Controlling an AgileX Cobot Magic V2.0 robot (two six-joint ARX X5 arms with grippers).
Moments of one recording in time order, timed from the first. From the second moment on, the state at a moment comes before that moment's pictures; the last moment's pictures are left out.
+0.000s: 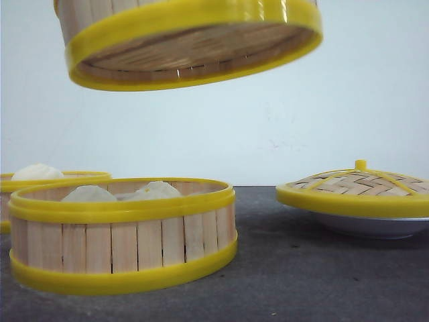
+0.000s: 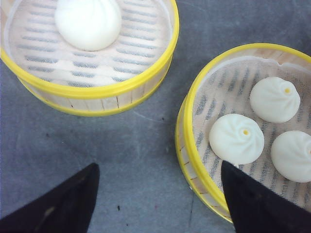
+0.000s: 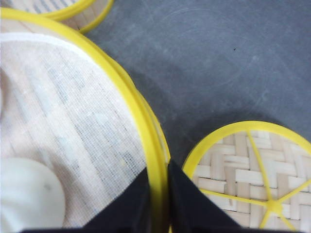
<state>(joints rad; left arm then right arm) -0.19 0.82 0.81 -0.76 0.05 -0.09 0.66 1.53 1.61 -0.99 0.02 0.03</state>
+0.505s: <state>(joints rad) -0.19 0.82 0.81 -0.76 -0.01 -0.09 0.66 1.55 1.30 -0.45 -0.17 0.04</state>
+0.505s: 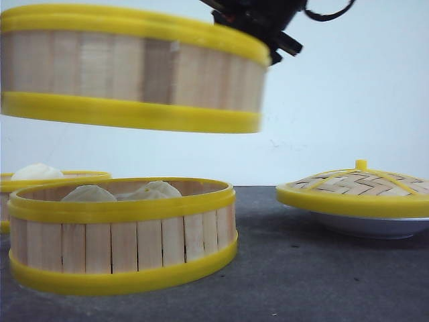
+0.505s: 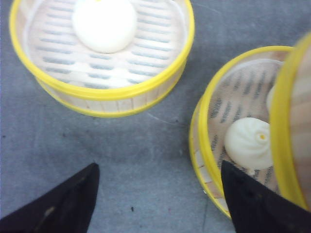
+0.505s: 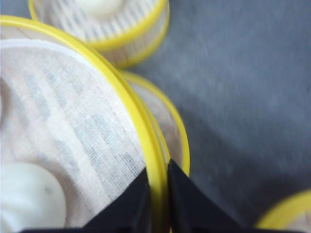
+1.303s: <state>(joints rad) -0.15 0.82 0.81 -0.75 -0.10 -0.09 0.66 1.70 1.30 -0.38 -0.14 0.06</state>
